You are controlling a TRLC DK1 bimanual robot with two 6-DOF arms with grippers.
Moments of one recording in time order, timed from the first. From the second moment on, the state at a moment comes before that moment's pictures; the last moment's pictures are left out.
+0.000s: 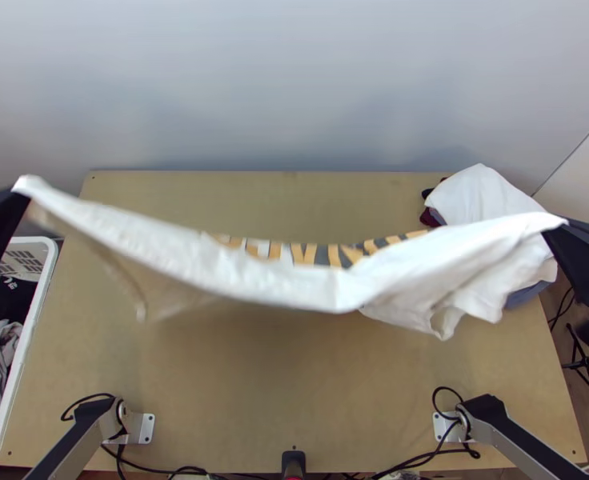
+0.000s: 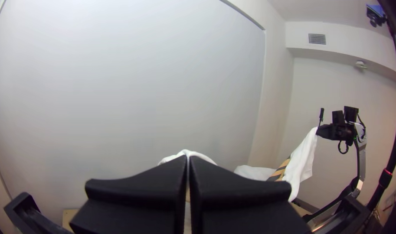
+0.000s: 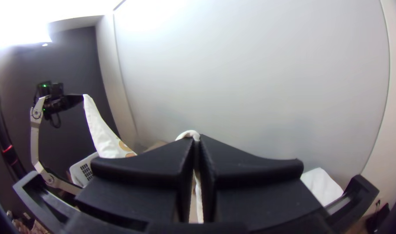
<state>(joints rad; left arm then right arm) 0.23 0.98 2.04 -1.03 0.73 -0.06 0.31 0.95 1.98 -1.08 -0.34 0.15</state>
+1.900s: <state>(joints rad) 0.03 1.68 1.22 -0.11 0.16 0.11 0.18 1.87 1.62 -0.46 -0.13 -0.01</state>
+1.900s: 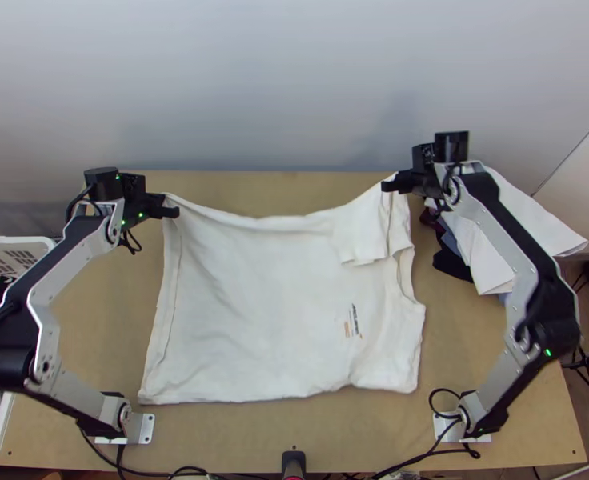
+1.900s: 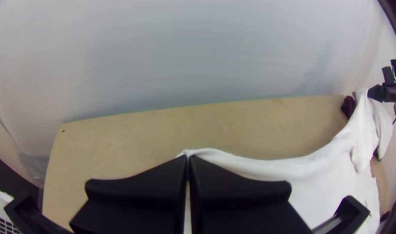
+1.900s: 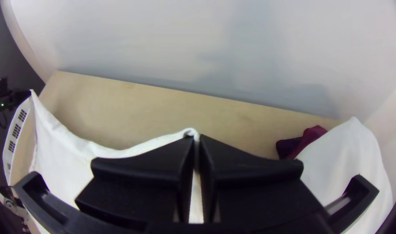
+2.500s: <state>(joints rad) 0.03 1.87 1.30 -0.18 0.05 0.17 0.25 2.09 1.70 -0.62 0.03 -0.09</state>
